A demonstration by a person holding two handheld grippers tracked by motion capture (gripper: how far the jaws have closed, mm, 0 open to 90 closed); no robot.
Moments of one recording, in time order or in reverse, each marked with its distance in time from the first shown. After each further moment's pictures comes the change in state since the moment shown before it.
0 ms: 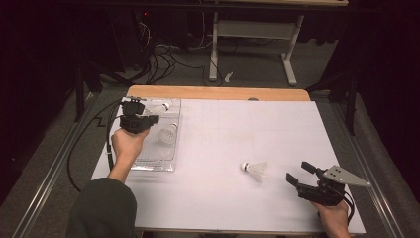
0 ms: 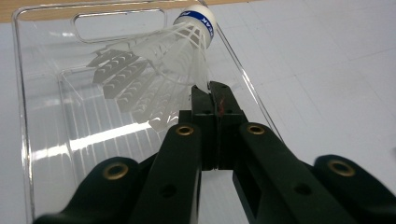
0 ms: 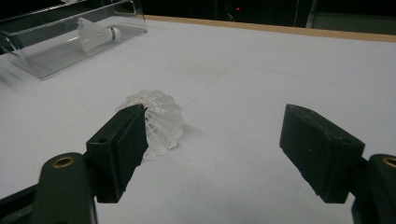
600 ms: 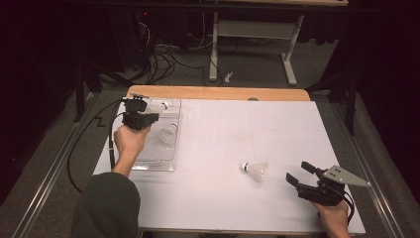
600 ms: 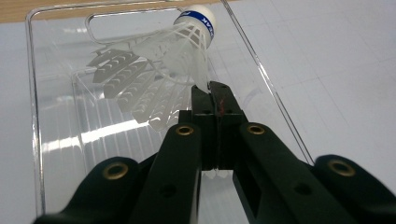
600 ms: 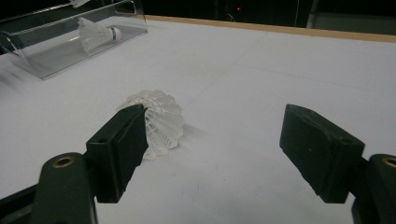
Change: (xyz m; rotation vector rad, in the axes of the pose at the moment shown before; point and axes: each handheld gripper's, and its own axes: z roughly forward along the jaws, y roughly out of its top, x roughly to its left) left arm 0.005 0.008 0.013 0.027 0.053 -0.010; right arm 0.000 0.000 0.000 -0.001 0.002 -0.001
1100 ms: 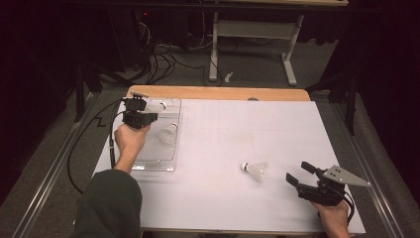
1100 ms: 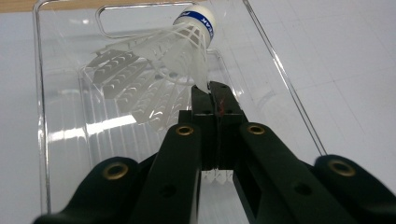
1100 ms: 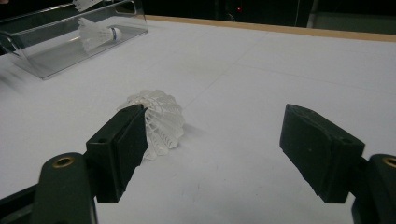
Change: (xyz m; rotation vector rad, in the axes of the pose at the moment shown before) left arm 0.008 0.002 0.010 0.017 0.015 -0.032; right arm 0.000 0.000 0.000 0.001 0.001 0.000
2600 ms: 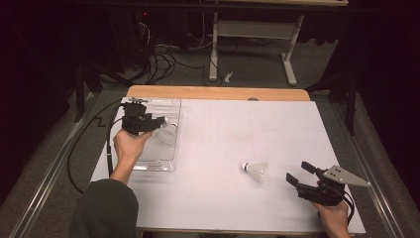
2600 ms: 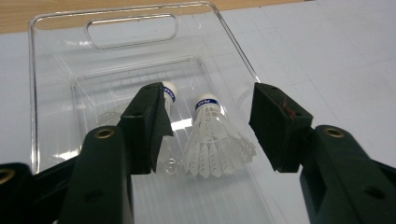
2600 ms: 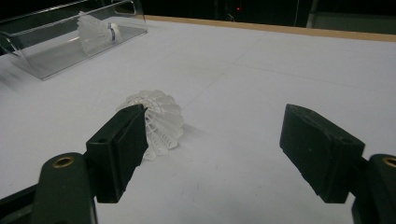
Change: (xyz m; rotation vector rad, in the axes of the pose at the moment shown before) left arm -0.017 -0.017 -0.019 -0.087 -0.014 0.061; right arm 0.000 0.000 0.000 -0.001 -0.001 0.002
